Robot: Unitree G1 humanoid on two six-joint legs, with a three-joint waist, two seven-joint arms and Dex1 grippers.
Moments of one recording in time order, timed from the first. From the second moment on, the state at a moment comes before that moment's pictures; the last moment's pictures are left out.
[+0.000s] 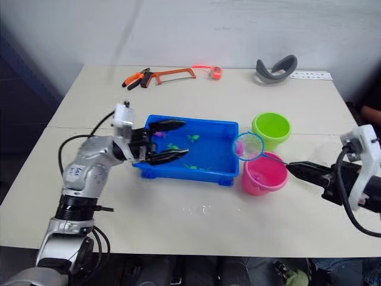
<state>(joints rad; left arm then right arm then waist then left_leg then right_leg) -0.62 0.35 -0.03 0.02 -0.51 0.31 -1.06 -0.02 -0.94 -0.97 -0.51 1.60 1.49 0.13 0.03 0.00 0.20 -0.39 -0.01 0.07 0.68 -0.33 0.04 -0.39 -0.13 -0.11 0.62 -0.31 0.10</state>
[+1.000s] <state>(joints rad) -0.64 0.30 -0.14 0.13 -0.42 0.23 -1.14 0.77 -0.68 -0.81 -0.89 0.25 0.22 0.56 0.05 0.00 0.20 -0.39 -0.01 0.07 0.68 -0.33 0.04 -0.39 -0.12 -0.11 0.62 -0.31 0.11</state>
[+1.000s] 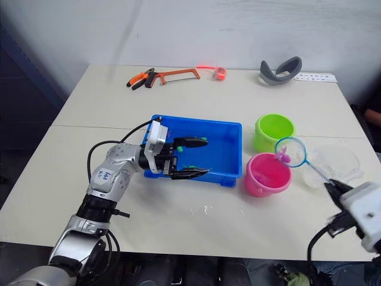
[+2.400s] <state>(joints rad) -0.46 0.75 0.30 0.25 -0.47 0.20 -1.08 -0.78 -0.73 0.11 -0.20 1.45 1.24 -0.08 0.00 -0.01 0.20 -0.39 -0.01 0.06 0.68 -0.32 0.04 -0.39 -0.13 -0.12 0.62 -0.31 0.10</state>
